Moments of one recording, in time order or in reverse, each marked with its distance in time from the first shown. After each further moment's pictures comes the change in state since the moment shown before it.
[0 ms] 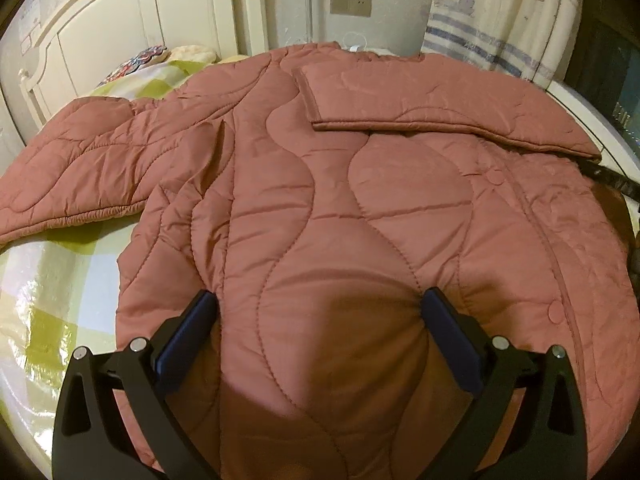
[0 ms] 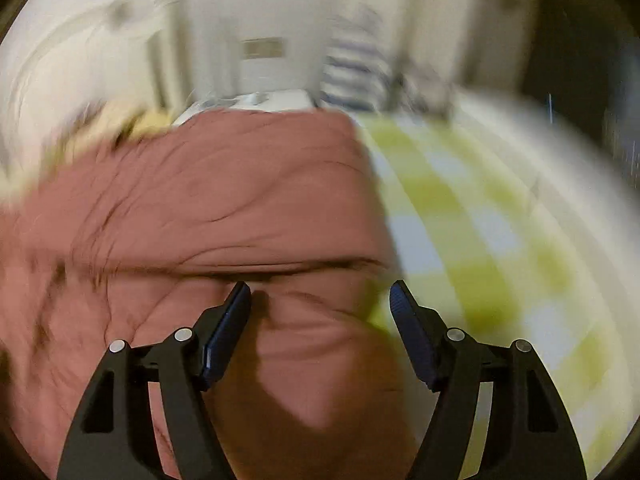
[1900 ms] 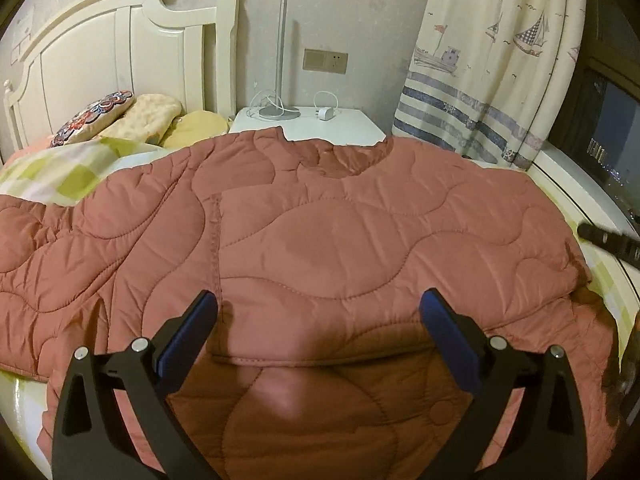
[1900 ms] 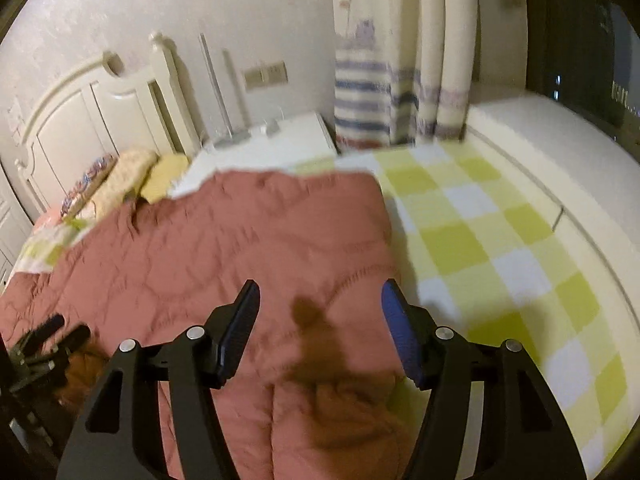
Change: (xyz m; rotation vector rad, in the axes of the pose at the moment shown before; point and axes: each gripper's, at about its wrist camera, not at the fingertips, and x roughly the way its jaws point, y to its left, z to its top) left arm 0.043 -0.042 0.108 -0.028 -0.214 -0.109; right arm -0.012 0.033 0.043 -0.021 -0.082 0.062
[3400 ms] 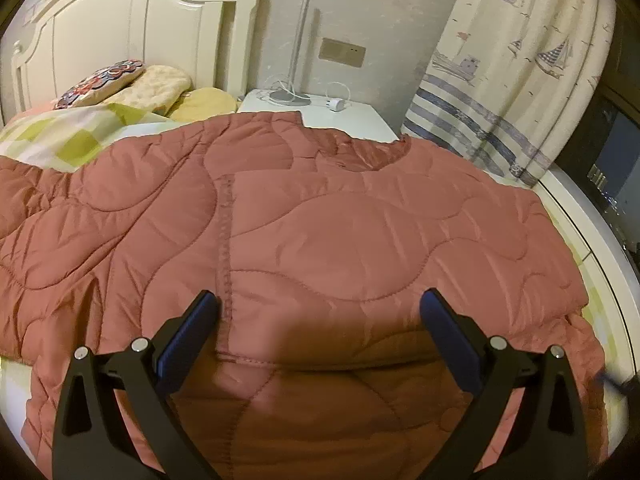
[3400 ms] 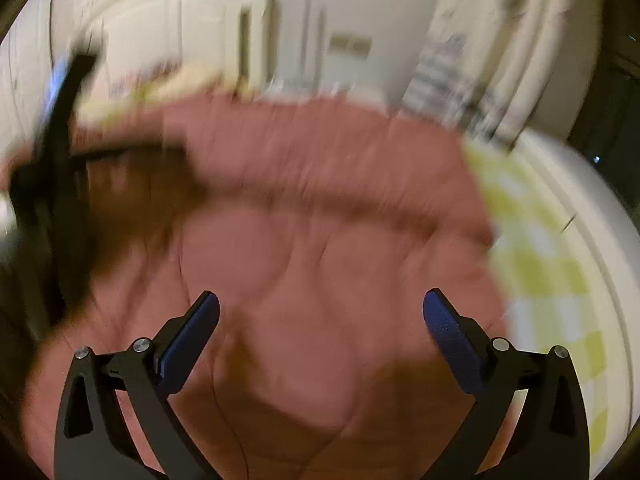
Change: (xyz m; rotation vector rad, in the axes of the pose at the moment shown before) left arm 0.008 0.024 0.001 -0.114 0.038 -0.025; right arm -0.015 0.099 -0.105 -0.358 0.149 -0.021
